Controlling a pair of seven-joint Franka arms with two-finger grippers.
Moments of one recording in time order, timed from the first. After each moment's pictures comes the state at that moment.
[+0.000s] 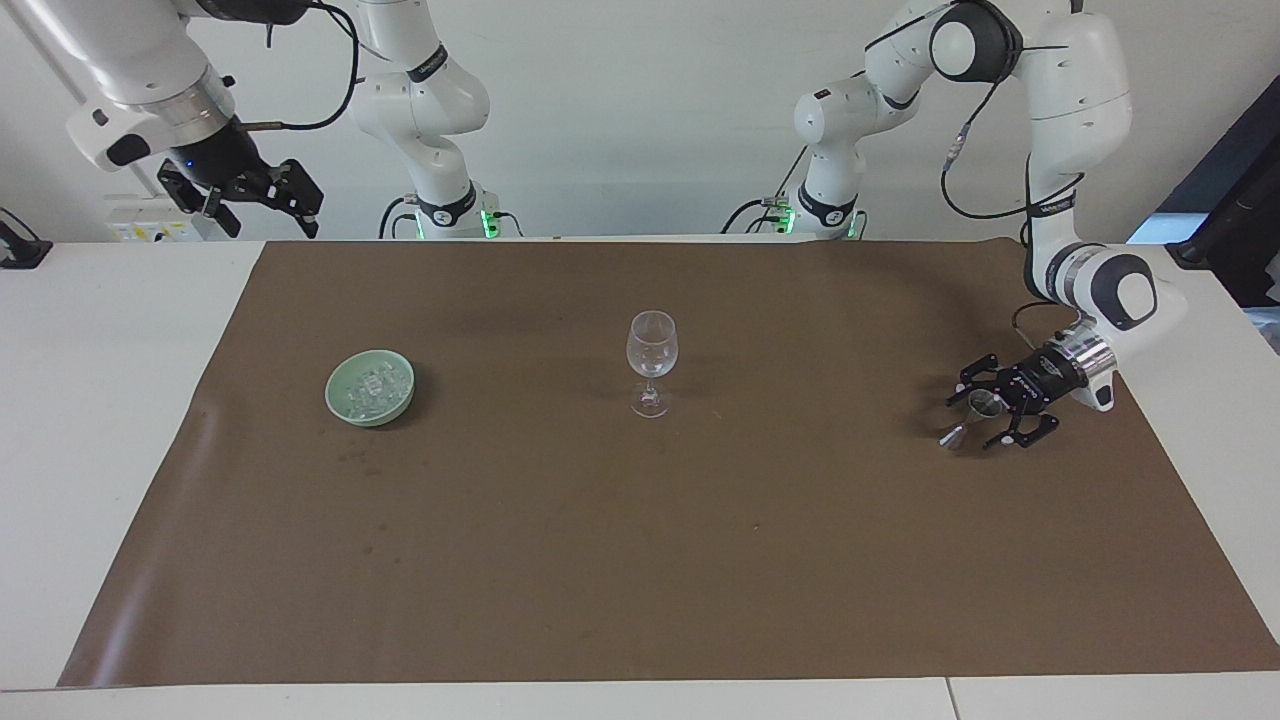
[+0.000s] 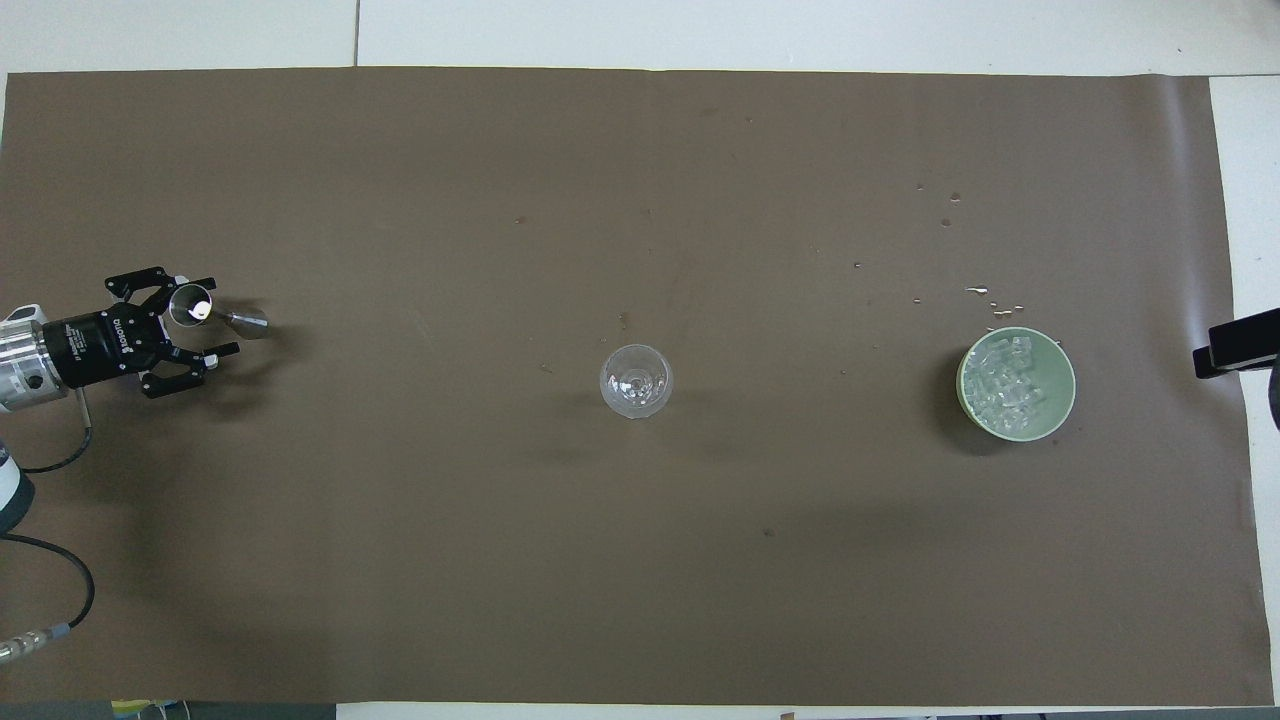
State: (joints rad) left arm 0.29 0.43 0.15 -1.99 -1.25 1.80 -0.71; right arm 0.03 -0.09 -0.12 -1.61 -0.02 1.41 -0.04
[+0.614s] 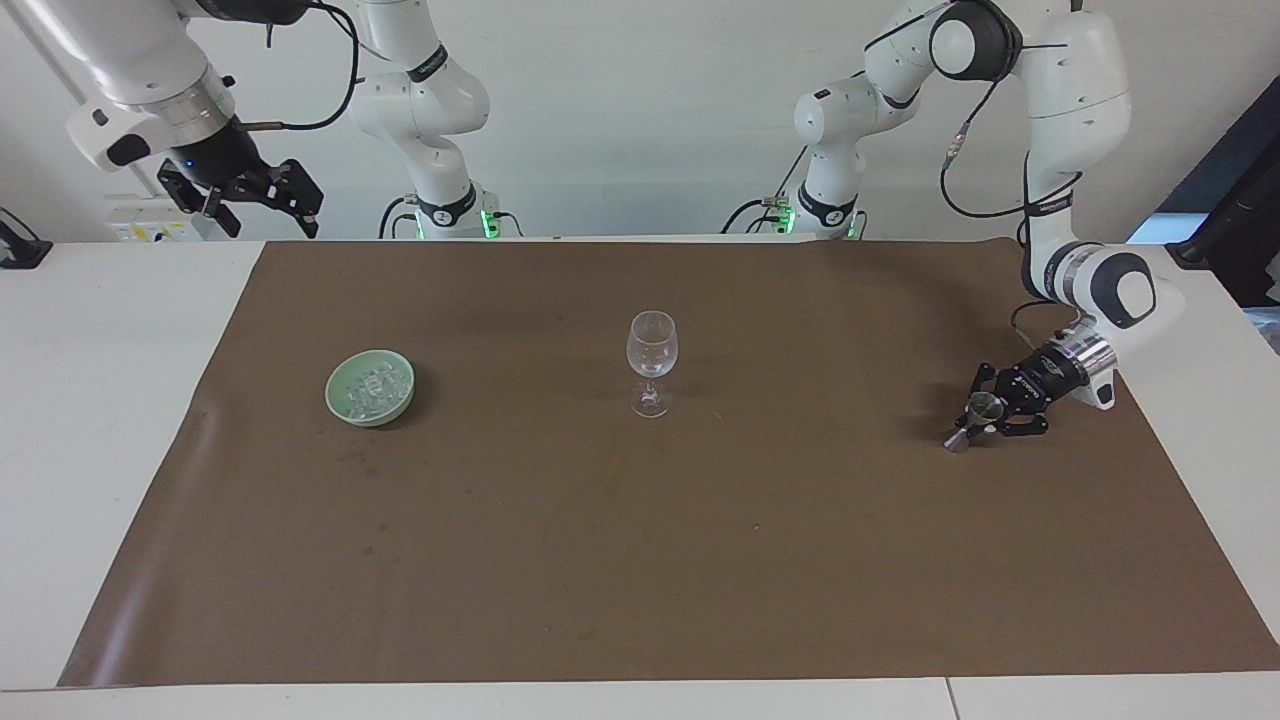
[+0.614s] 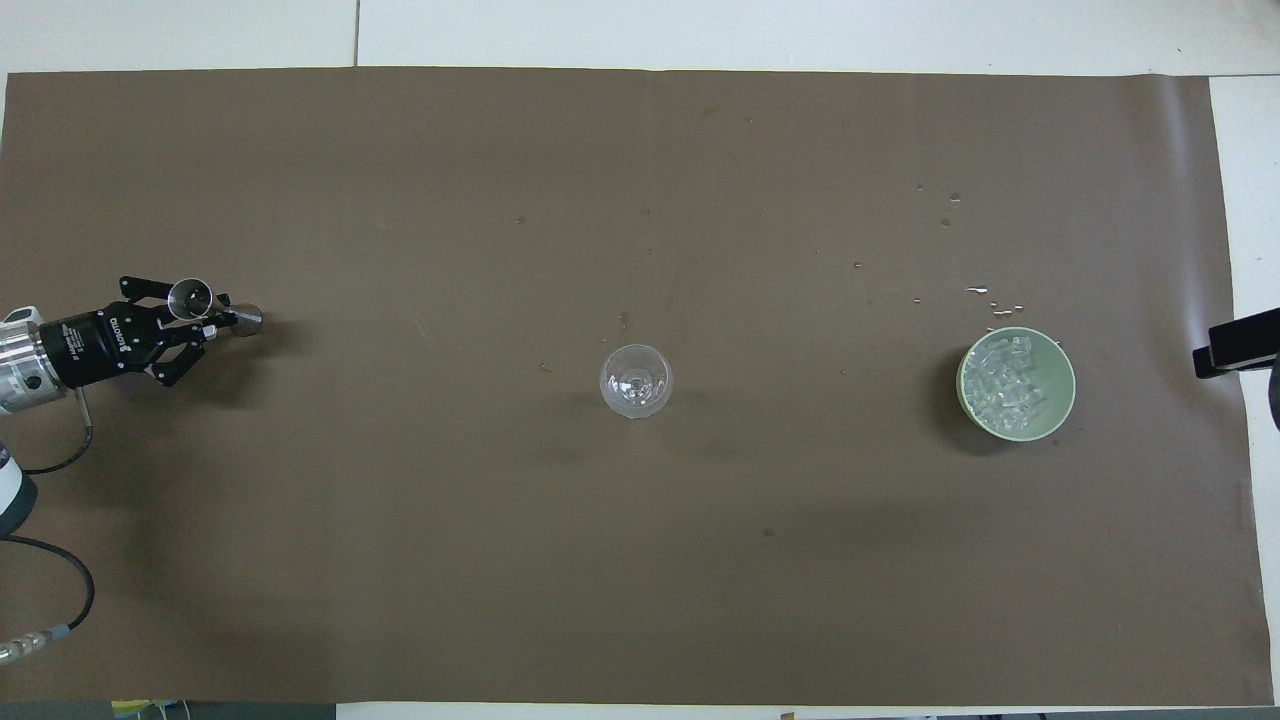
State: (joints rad) left arm 0.29 0.43 0.15 -2.00 -1.28 1.81 -0.71; right arm 0.03 -0.09 -0.12 -1.61 -0.02 1.42 -0.04
